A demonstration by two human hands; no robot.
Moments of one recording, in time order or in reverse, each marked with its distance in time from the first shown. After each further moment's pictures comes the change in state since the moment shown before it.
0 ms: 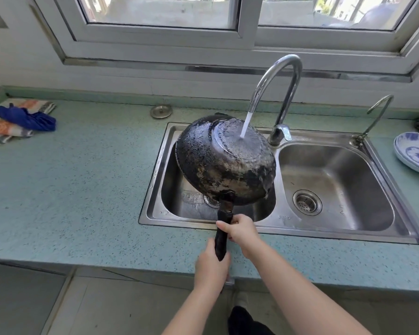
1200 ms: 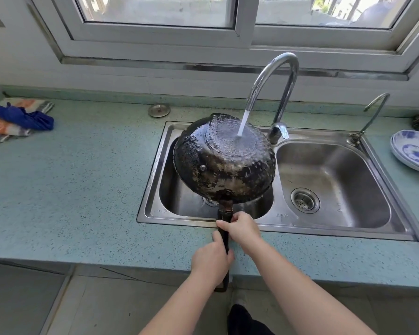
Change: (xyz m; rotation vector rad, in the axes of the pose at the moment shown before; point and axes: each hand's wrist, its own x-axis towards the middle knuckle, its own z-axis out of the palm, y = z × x) left_hand 0.014 0.006 0.005 0.789 -0.068 0.267; right_hand -0.010 -0.009 -0.010 -0.365 0.098 -0.018
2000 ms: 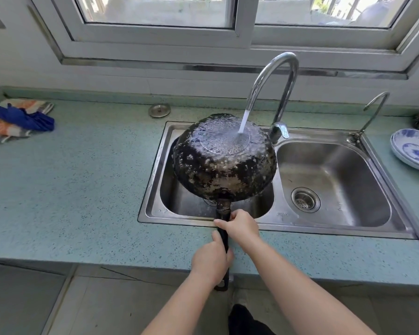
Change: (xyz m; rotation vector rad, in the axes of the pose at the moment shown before) left_hand 0.000 -0.004 -0.001 -0.092 -0.019 -0.008; right_hand -0.004 -0.009 0.003 -0.104 0.034 0.004
